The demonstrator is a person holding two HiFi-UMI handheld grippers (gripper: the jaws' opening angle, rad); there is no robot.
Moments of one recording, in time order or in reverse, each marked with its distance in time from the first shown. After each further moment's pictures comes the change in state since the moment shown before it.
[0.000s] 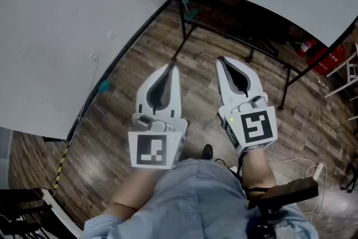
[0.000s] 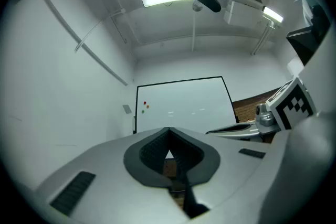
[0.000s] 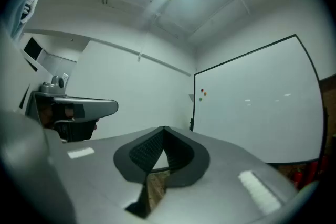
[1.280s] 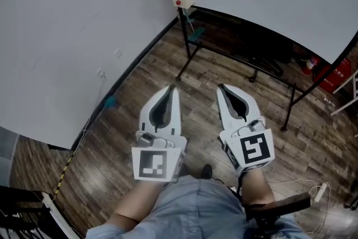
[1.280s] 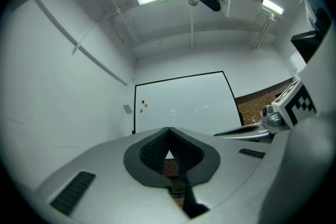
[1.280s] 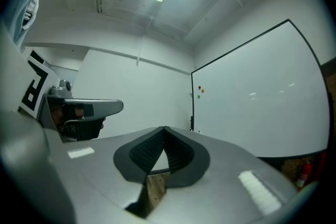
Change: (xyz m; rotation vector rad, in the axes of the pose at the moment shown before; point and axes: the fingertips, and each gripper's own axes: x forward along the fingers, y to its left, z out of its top) left arm 0.042 -0.042 -0.007 0.036 0.011 0.039; right arm -0.017 -0.056 -0.019 0.067 -0.021 0.066
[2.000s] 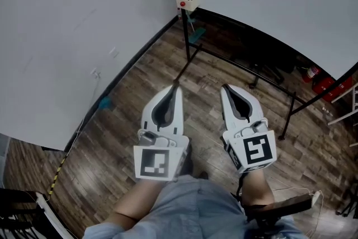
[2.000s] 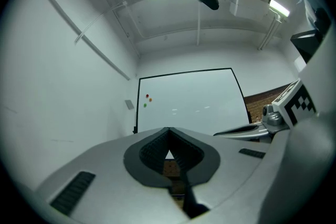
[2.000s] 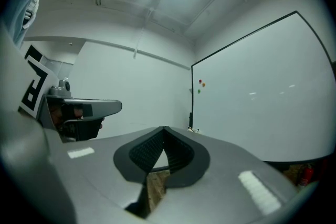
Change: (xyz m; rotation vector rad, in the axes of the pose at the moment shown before) left arm 0.071 0.056 -0.040 -0.047 0.016 0.007; right arm 0.089 -0.031 -0.022 -0.024 0.041 -0.011
